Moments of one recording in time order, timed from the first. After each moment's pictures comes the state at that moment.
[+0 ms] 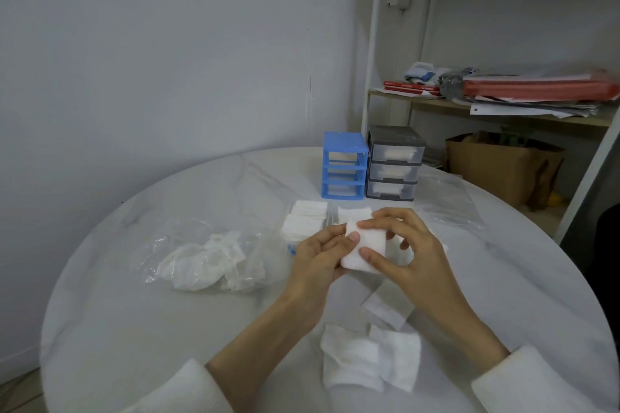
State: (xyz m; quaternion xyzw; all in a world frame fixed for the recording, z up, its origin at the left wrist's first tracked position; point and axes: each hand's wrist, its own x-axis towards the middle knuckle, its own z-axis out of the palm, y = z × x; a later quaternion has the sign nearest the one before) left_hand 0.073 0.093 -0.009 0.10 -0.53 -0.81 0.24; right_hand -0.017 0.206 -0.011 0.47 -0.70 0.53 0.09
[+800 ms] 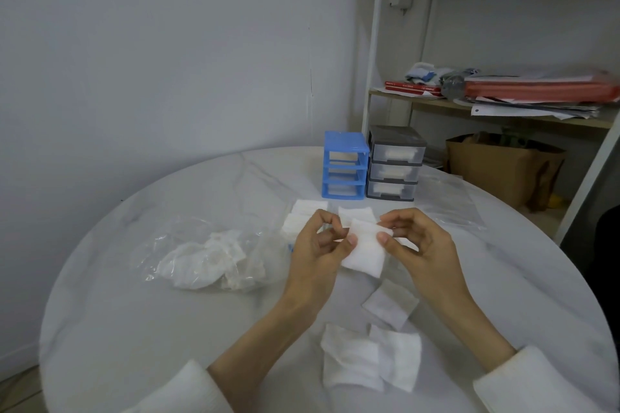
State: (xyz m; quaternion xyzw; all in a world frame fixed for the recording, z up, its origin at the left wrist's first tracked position) left_hand 0.071 0.088 -0.012 0.06 -0.61 -0.72 0.33; right_hand -0.023 0.205 -0.009 0.37 -0.65 0.66 0.01
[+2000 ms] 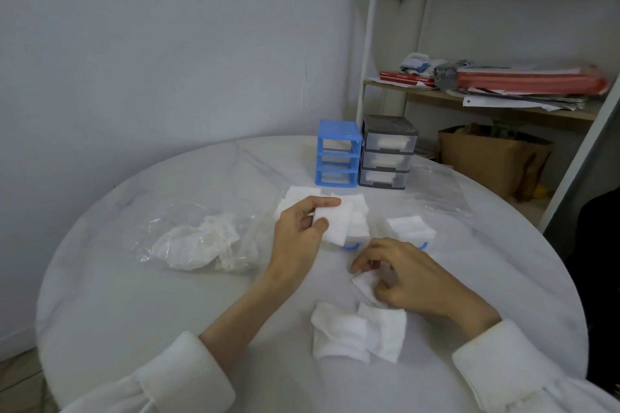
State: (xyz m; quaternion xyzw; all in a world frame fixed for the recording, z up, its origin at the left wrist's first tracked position) left_hand 0.071 0.075 -0.013 0.10 -0.69 -0.61 0.37; right_hand -0.021 0.229 -0.012 0.55 -0.80 0.23 -0.04
